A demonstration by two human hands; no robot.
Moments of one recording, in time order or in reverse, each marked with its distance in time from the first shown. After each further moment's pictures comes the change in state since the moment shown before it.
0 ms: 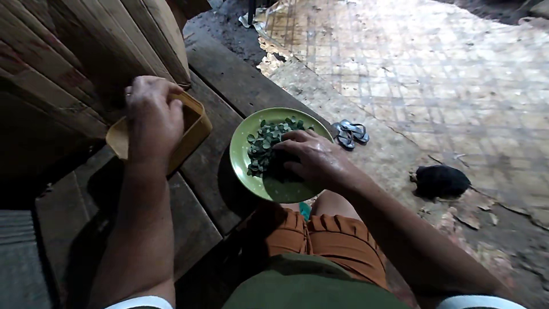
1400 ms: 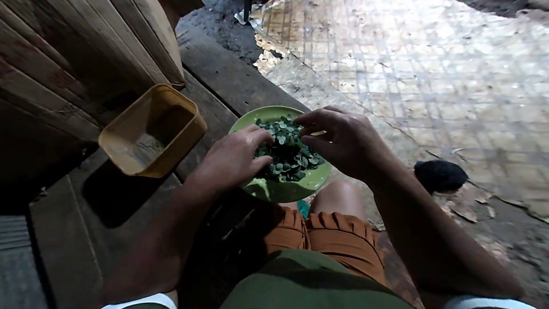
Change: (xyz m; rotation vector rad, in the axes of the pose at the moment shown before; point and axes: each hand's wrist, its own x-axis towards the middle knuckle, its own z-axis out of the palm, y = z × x) left_hand -0.039 0.073 0.050 -0.266 -0.517 0.488; right_hand -0.017 0.011 -0.040 0.309 0.268 0.007
